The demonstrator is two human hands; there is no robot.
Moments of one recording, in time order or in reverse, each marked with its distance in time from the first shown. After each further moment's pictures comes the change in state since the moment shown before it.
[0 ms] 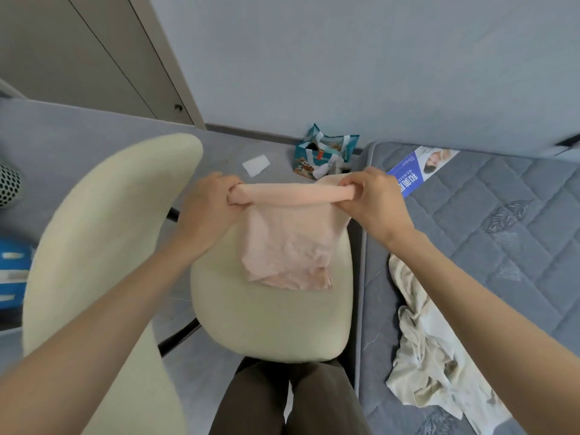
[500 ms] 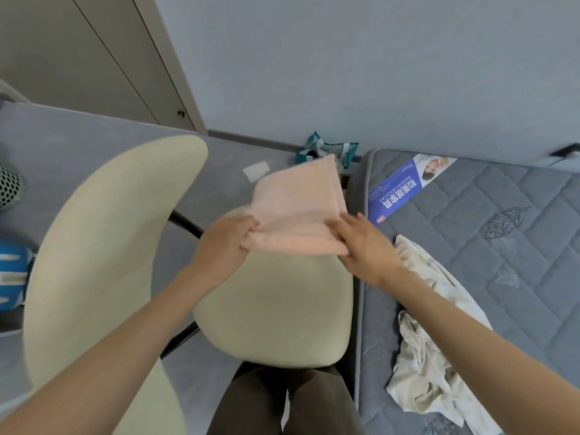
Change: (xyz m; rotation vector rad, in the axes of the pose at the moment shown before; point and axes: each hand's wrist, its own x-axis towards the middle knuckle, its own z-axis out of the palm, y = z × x) left_hand -0.043 -0.022 0.044 -0.002 -0.179 0.102; right_hand -0.049 0.041 0.043 -0.240 -0.310 -0.284
